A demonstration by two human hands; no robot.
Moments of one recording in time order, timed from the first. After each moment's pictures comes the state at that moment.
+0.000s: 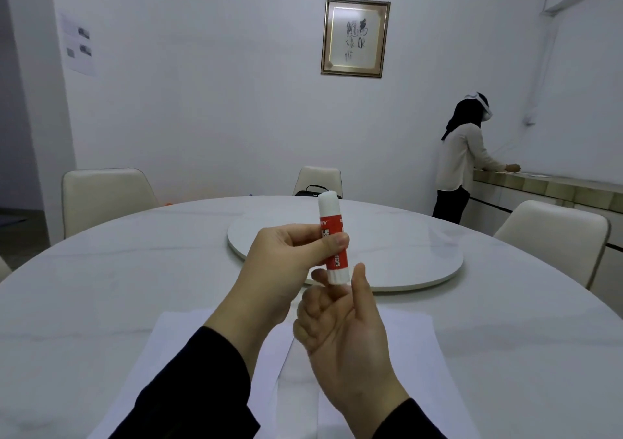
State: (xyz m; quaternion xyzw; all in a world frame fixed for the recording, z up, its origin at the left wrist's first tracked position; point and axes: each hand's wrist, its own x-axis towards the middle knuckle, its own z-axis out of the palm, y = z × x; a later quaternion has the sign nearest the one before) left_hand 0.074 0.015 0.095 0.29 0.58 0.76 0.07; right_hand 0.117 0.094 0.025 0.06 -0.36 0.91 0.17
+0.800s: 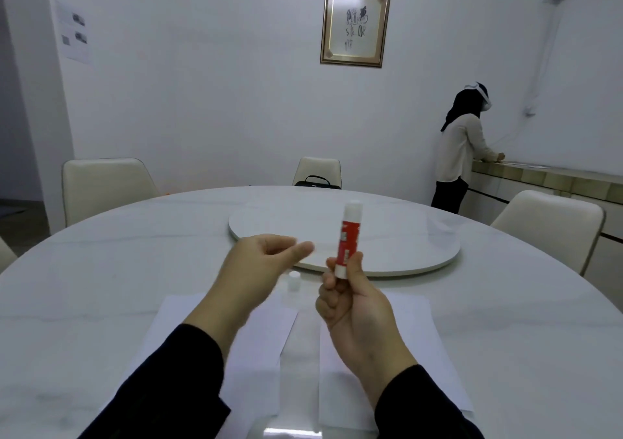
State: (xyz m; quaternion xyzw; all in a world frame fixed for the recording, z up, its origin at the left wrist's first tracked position) left_hand 0.045 -0.010 0.060 0.23 0.74 0.63 -0.02; right_hand 0.109 0.115 0.017 -0.01 -0.39 0.90 0.19
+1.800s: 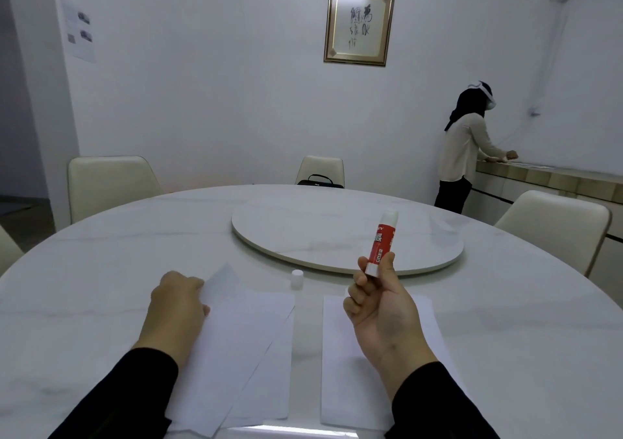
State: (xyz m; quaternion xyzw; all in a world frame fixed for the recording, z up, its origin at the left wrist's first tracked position) left_hand -0.013 -0.078 -0.006 0.06 0.95 0.29 -0.13; right_hand 0.112 0.142 0.013 -0.08 -0.35 0.90 0.24
